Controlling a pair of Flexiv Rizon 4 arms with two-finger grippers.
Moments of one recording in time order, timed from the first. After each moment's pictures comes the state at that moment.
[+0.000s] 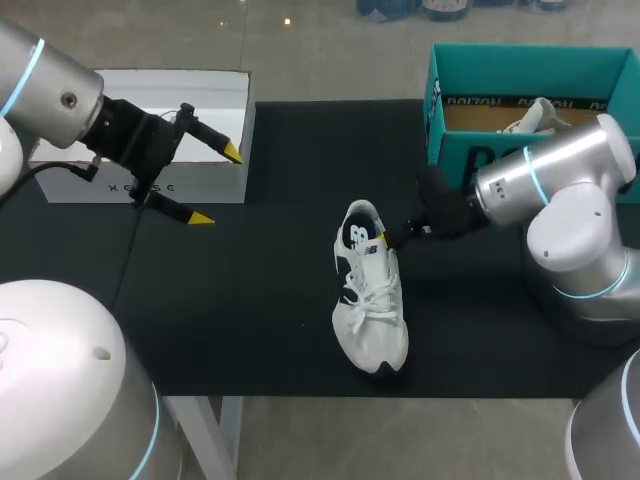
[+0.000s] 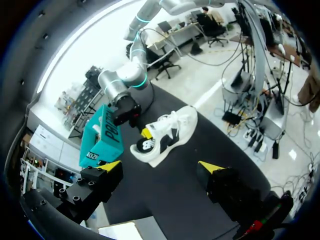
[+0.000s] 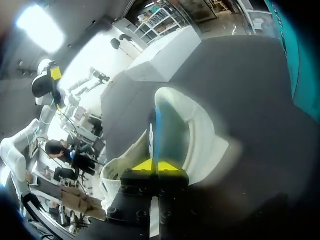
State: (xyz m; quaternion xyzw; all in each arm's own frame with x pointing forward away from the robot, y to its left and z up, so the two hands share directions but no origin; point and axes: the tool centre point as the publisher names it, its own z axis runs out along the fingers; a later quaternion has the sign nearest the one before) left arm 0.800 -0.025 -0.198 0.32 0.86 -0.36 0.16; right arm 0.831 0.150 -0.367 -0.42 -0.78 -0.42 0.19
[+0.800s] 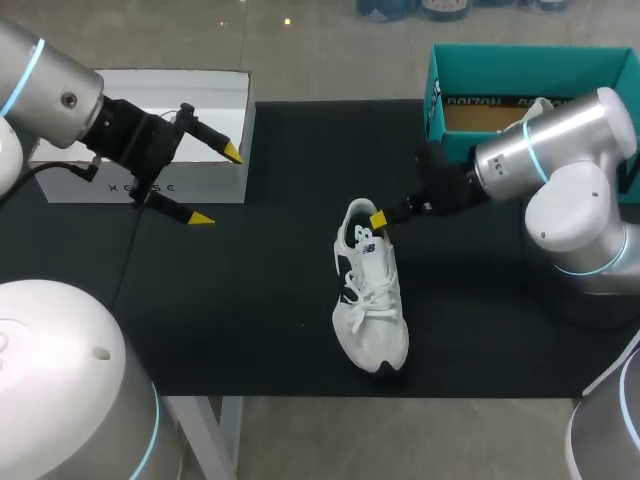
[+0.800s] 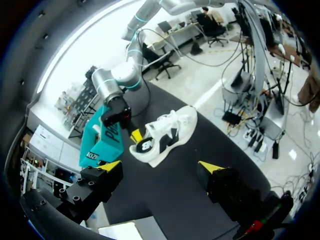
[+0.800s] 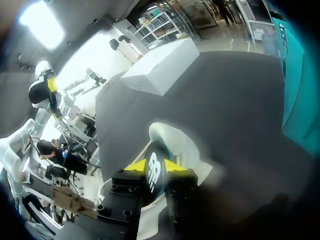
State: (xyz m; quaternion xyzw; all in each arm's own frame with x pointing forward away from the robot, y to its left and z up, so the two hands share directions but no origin) left arm 0.800 -0.025 -0.198 0.32 0.86 -0.36 0.16; right arm 0.866 0.145 -0.347 -0.42 -0.79 -0.42 0.15
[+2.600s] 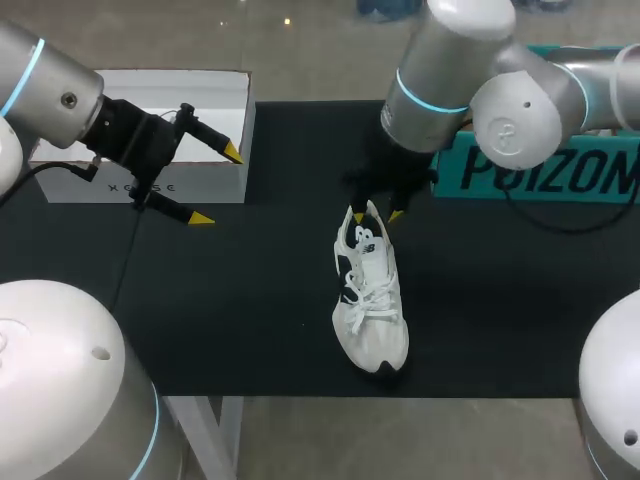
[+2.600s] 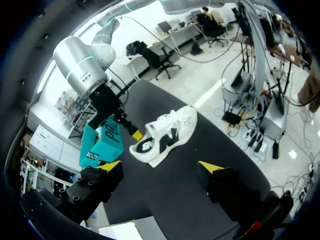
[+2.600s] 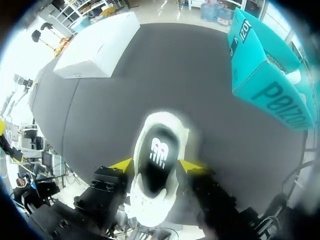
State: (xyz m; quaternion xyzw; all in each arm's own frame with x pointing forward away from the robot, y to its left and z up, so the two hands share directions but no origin) left arm 0.800 -0.025 -0.197 0.32 0.86 -0.36 0.16; right arm 0.845 0.157 -0.310 -0.62 -0.78 -0.12 0.03
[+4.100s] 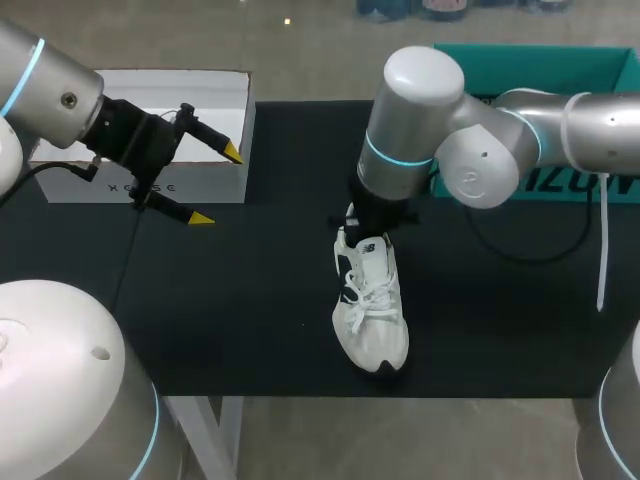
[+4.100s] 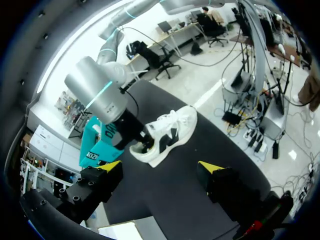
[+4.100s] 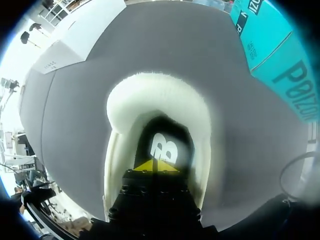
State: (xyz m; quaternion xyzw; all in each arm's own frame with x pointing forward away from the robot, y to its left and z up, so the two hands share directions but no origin) left arm 0.800 -0.025 -0.197 0.32 0.86 -0.36 0.16; right arm 0.850 0.169 -0.405 -0.64 -0.76 -0.08 0.02
